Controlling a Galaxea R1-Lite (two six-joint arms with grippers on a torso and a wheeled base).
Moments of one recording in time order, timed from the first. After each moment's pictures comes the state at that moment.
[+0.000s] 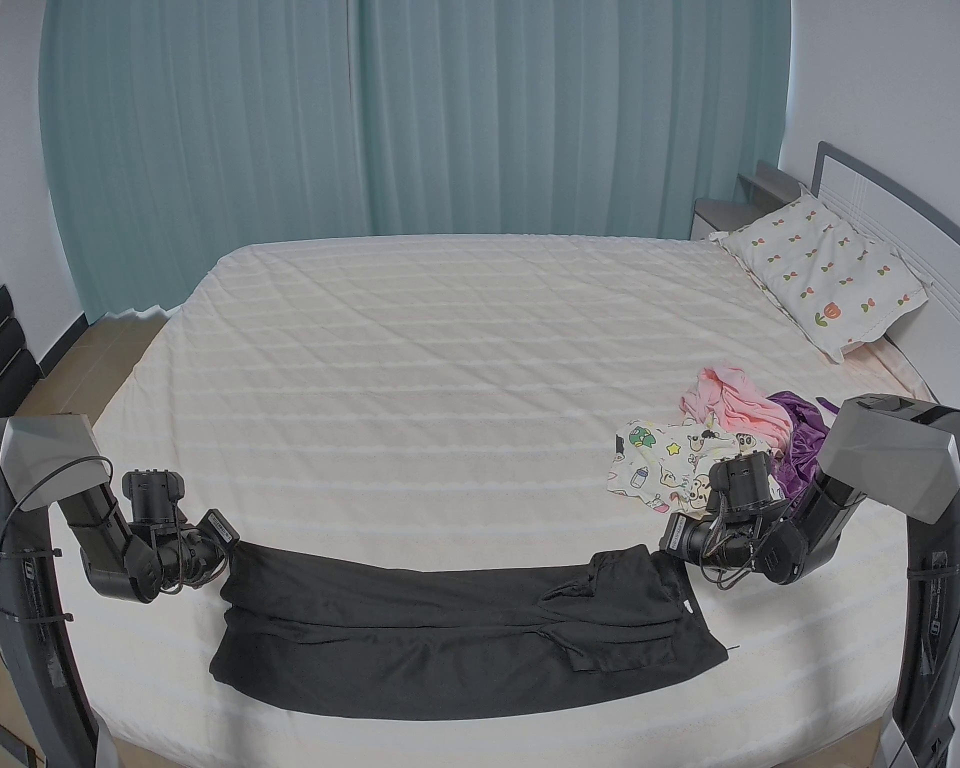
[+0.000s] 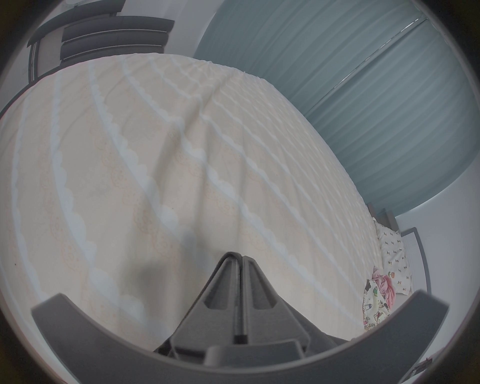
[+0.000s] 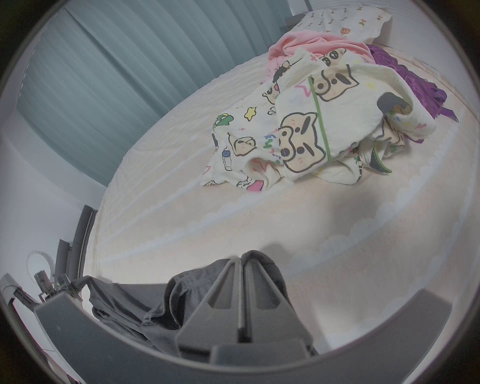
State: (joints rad) left arm 0.16 2.31 -0.67 -0.94 -0.16 -0.73; right arm 0.24 2.36 -0.87 -0.74 0.05 0.57
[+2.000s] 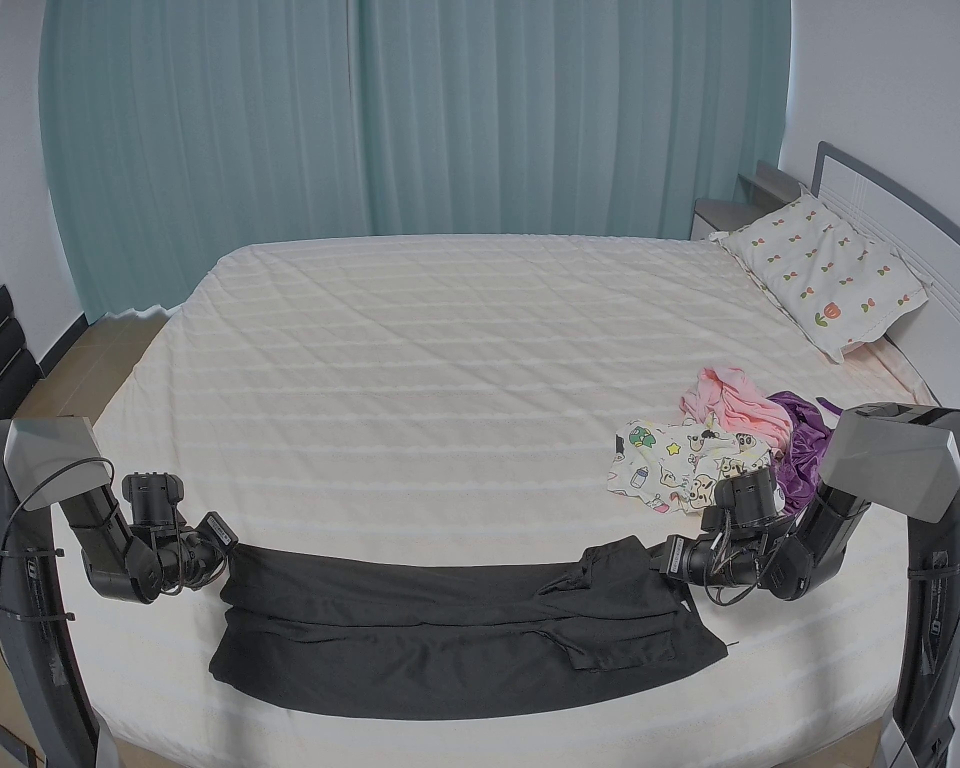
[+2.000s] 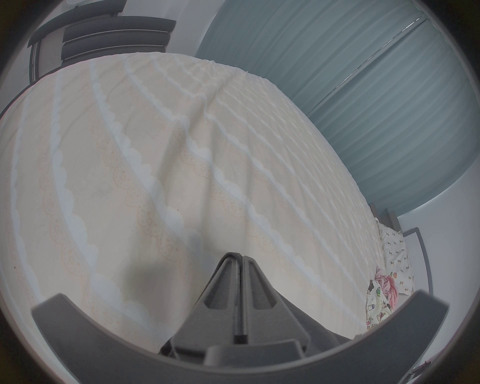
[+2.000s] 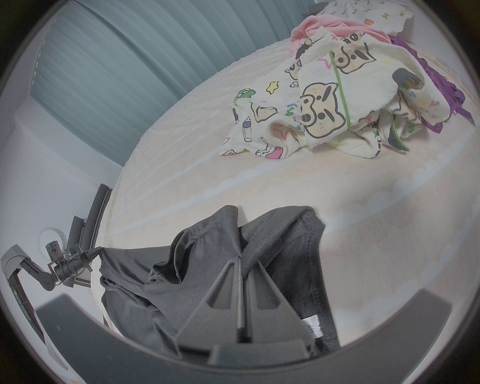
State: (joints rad) left arm 0.17 2.33 -0.68 -0.95 -0.16 -0.73; right arm 0.24 2.35 -0.78 -0.80 0.19 0.49
